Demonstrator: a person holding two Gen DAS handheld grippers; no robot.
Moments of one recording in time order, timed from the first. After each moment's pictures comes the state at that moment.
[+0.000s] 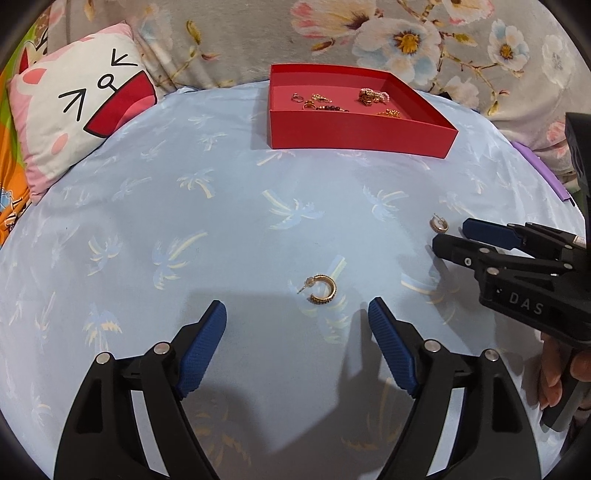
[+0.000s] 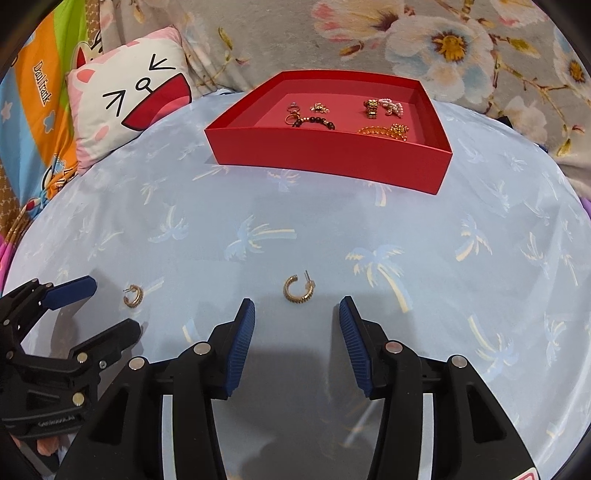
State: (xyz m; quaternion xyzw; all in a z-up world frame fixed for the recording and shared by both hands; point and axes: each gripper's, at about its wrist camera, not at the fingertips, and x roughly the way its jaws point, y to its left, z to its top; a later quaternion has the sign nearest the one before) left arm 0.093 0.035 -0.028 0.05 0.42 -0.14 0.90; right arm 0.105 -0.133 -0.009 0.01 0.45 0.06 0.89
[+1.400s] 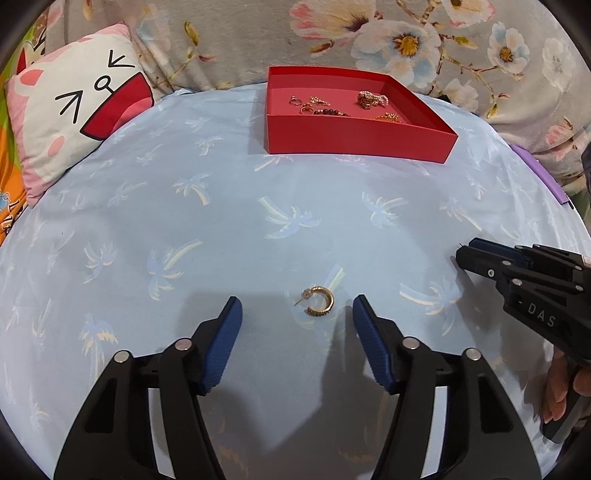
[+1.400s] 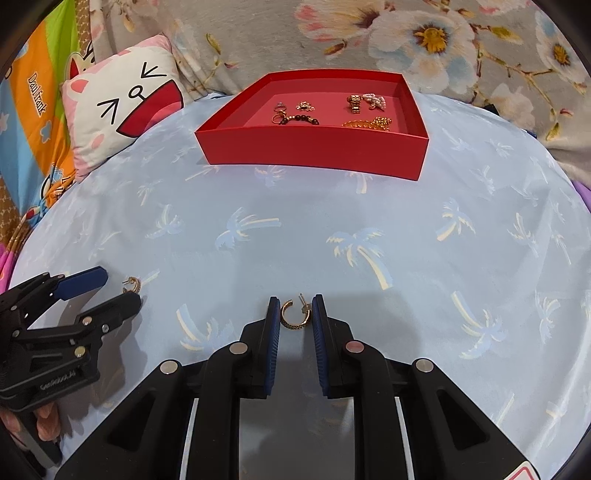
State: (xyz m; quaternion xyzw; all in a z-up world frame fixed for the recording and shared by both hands) left arm 0.102 0.033 -0.026 0.05 0.42 -0.14 0.90; right arm 0.090 -0.147 -0.009 0.03 0.45 0.06 0.89
